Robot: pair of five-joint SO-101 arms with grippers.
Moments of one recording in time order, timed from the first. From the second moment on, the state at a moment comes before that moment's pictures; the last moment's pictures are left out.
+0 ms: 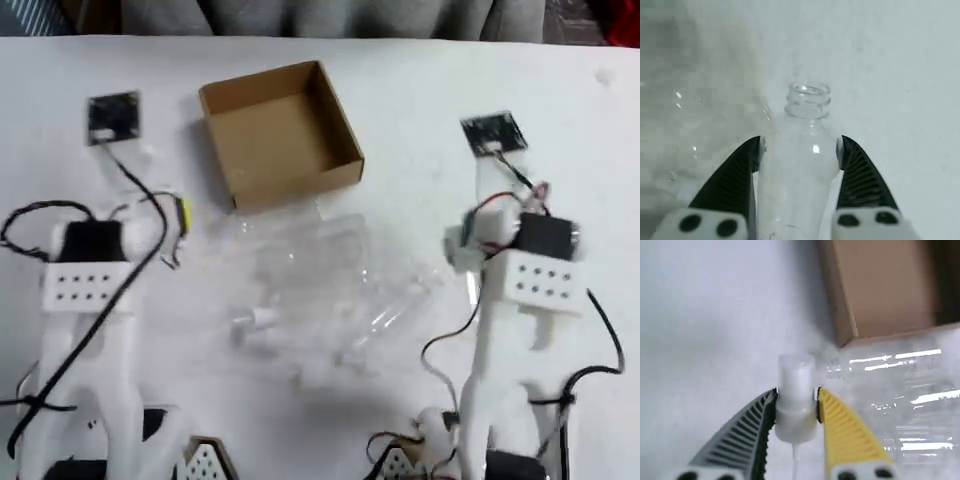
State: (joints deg) left arm -6.9 -32.9 32.3 66.3 11.7; right arm 7.5 -29.4 23.6 79.7 23.2
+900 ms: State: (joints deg) left arm -29.8 -33.0 8.5 67.6 39.8; right arm -35.5 -65.2 78.7 2.4 17.0
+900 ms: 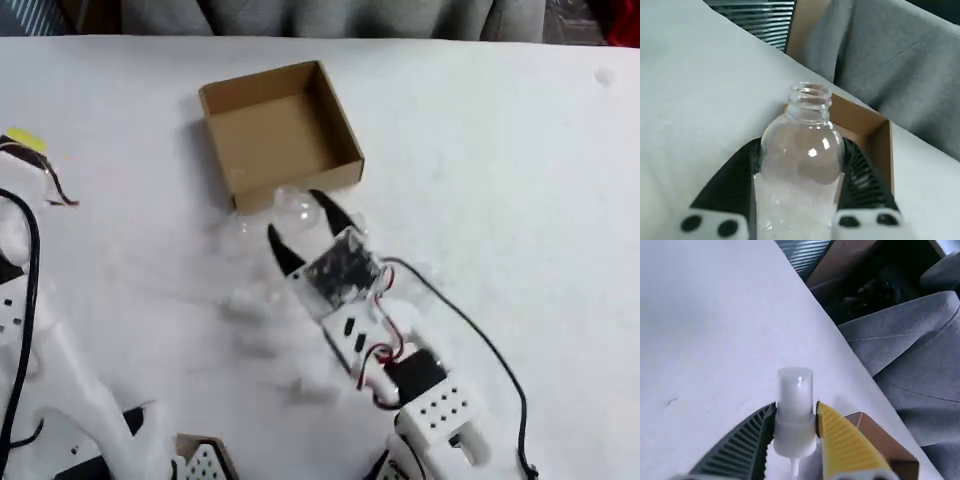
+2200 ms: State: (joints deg) left arm -3.2 -48.4 0.8 78.2 11.1; right arm -59.0 -65.9 94.9 -16.2 10.2
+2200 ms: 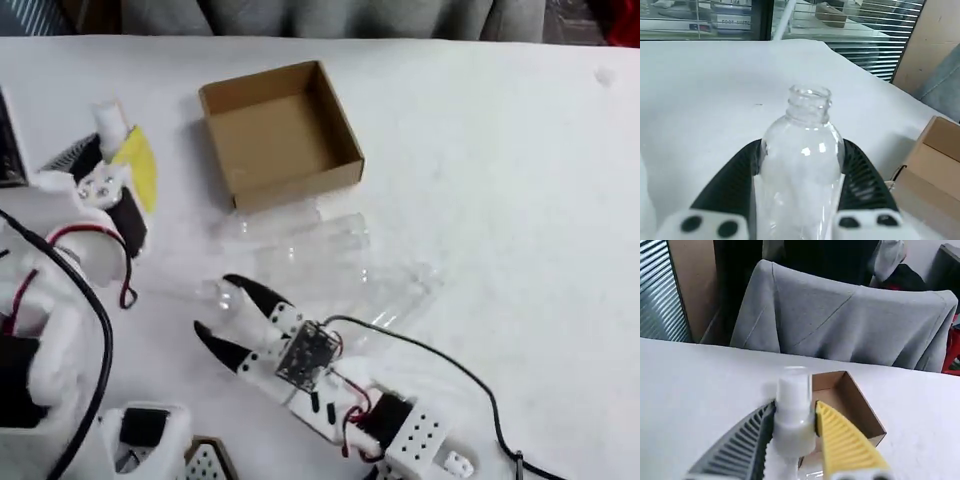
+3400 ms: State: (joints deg) left arm -3.1 -70.7 29.9 62.9 17.2; right arm -59.4 -65.9 94.9 -12.6 10.2
